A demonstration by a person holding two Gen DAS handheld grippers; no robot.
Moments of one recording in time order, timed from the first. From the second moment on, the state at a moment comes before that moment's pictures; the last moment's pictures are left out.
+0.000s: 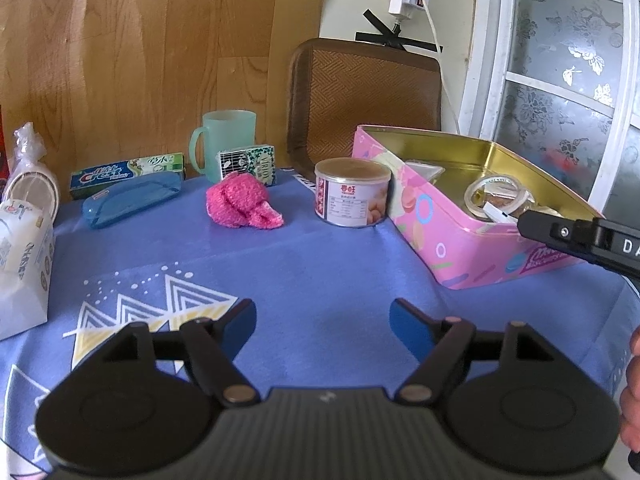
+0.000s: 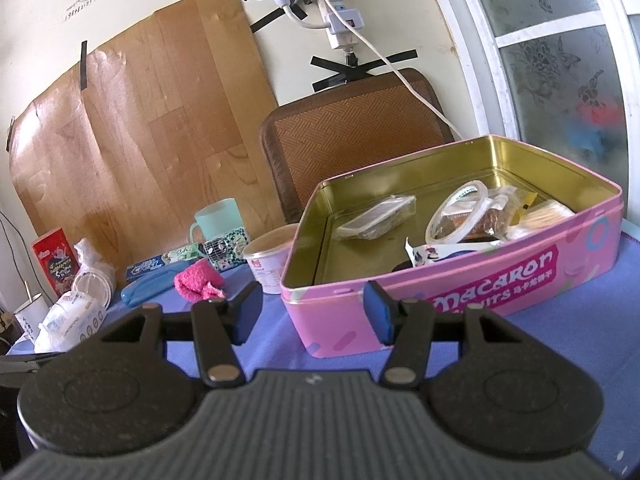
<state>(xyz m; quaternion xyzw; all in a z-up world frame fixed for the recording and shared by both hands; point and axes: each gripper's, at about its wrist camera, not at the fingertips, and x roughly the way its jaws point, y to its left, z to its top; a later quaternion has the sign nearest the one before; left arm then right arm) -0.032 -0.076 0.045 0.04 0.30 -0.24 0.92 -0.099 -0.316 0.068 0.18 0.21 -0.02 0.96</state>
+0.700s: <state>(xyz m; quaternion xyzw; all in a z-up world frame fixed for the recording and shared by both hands) -0.033 -0.077 0.045 0.05 0.30 -0.24 0.92 -0.101 -0.316 0.068 0.18 0.21 -0.02 0.96</state>
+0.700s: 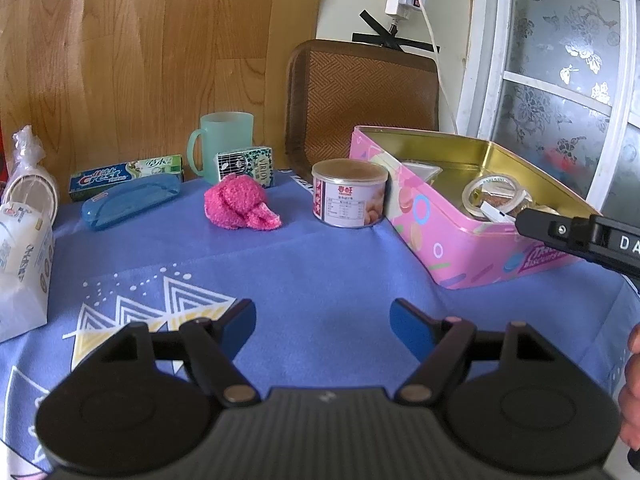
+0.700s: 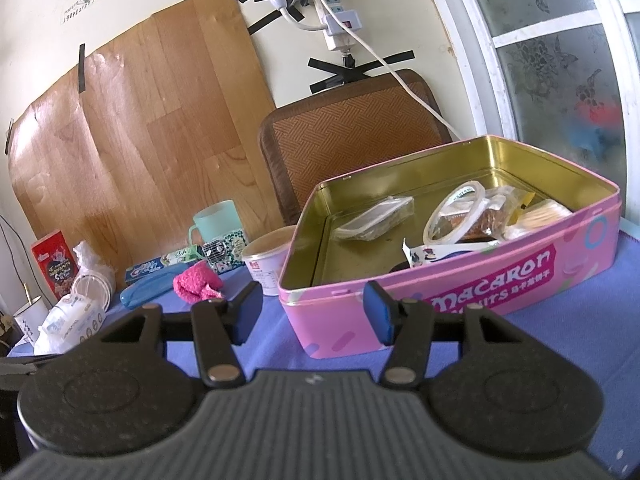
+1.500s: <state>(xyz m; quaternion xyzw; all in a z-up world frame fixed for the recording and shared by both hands) 0.002 0.046 0.034 0.00 0.28 -0.08 0.96 -0.016 -0.226 0.095 0.10 0.24 0.15 0.95</state>
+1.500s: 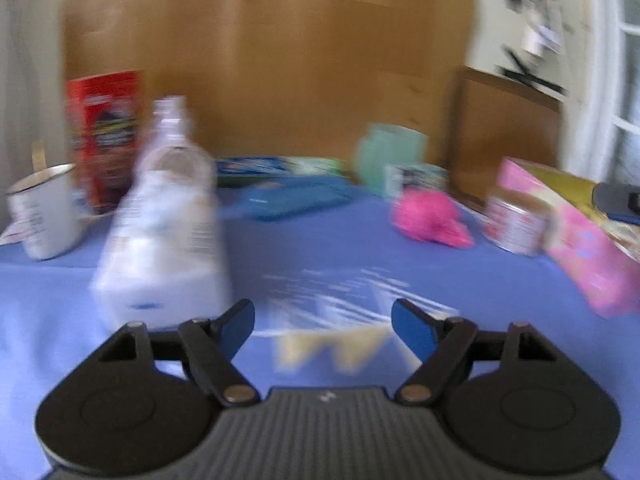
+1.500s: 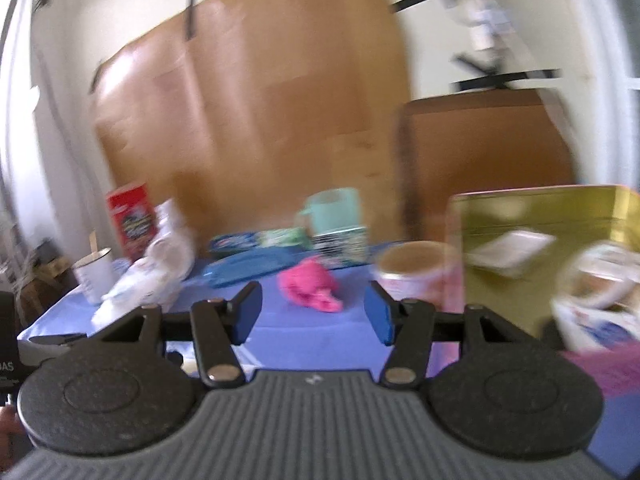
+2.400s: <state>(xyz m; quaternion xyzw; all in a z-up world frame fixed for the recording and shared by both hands) -0.021 0.122 0.035 -0.18 0.15 -0.04 0.97 0.243 -0.053 0.015 0.15 0.48 0.08 0.86</state>
